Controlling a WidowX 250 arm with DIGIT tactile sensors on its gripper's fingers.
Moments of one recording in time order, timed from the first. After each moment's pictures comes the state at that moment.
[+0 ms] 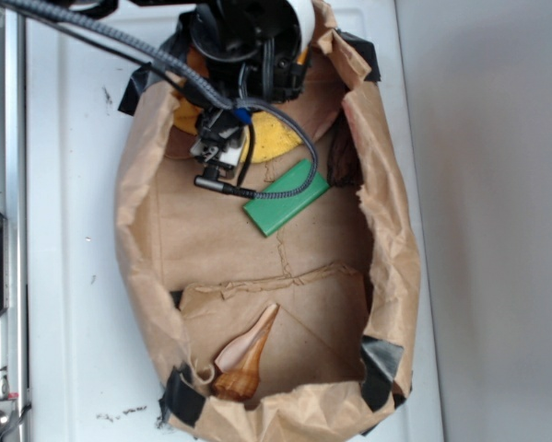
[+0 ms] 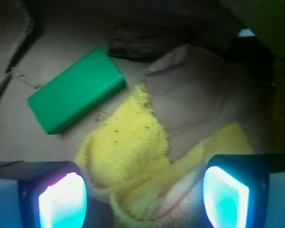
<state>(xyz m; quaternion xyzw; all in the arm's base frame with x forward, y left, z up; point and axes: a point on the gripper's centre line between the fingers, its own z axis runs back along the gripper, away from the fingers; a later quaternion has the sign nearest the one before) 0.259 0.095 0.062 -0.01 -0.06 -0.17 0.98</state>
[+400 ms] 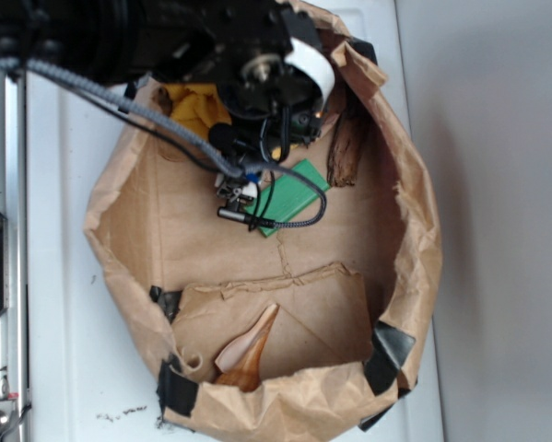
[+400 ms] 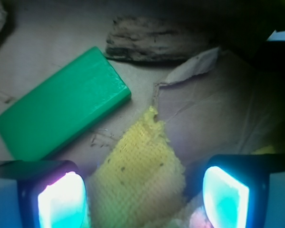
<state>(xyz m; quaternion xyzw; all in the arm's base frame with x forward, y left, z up) 0.270 0.079 0.036 0.03 -0.05 -0.16 0.99</state>
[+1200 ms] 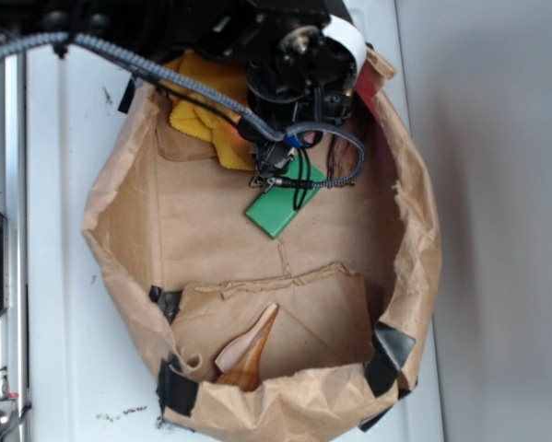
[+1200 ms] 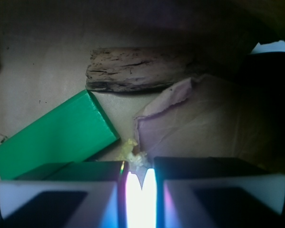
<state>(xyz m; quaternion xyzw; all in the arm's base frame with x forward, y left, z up) 0.285 0.085 0.043 0.00 -0.05 -0.12 0.99</state>
